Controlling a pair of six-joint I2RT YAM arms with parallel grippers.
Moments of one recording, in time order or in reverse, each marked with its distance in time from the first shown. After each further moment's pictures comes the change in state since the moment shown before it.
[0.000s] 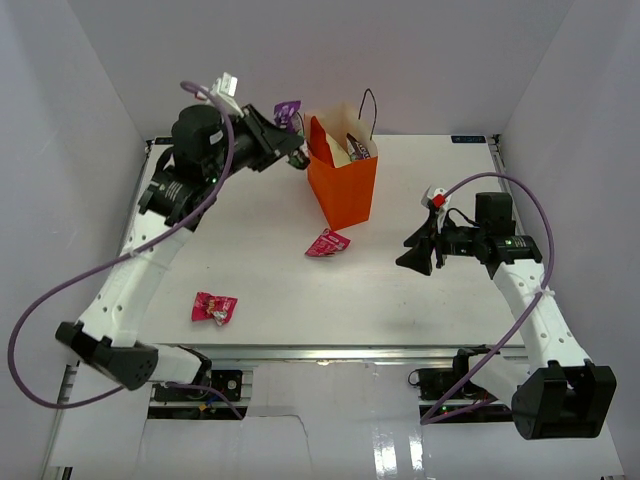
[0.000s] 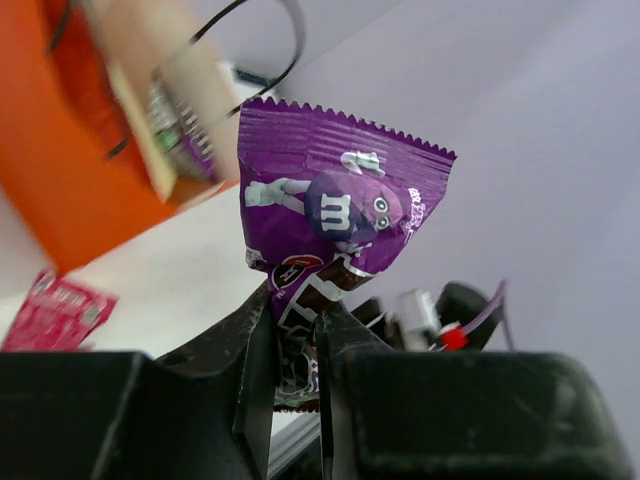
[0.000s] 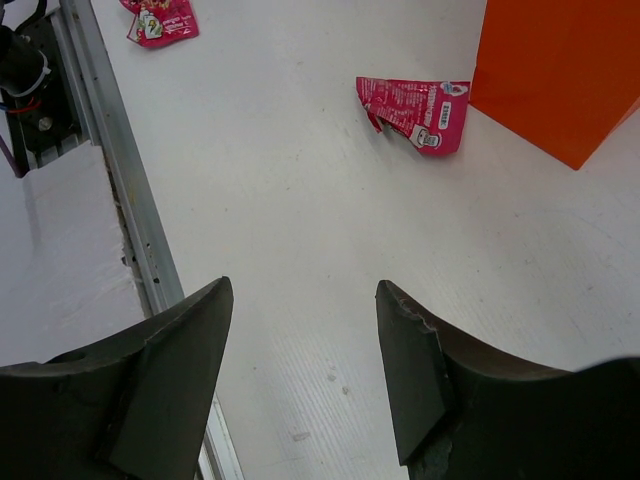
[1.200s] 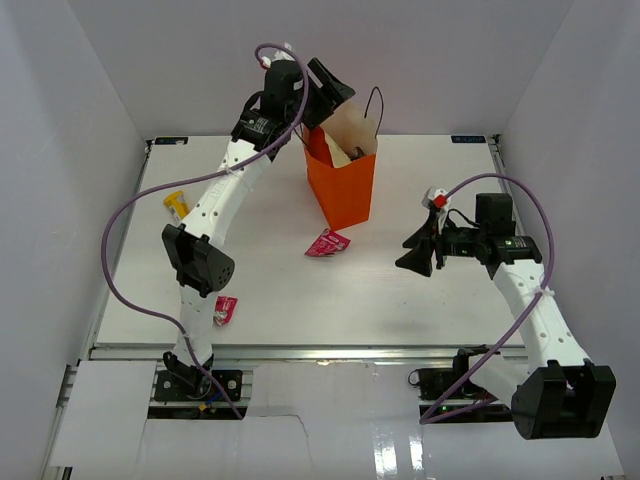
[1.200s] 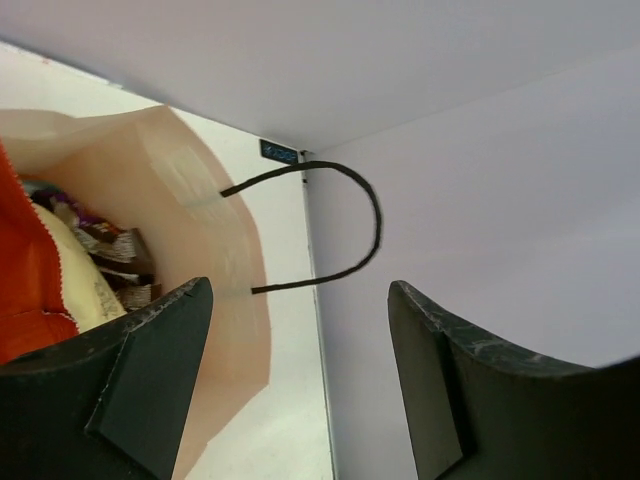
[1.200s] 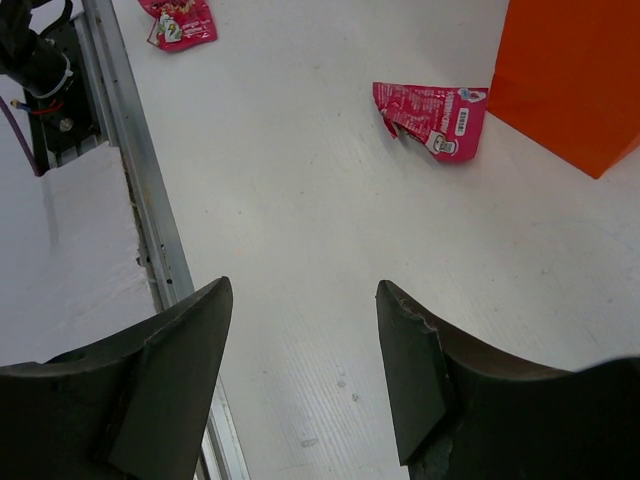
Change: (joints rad) left arm -0.059 0.820 0.821 -0.060 -0.188 -0.119; right arm -0.004 -0.013 -0.012 0.006 -0.032 0.004
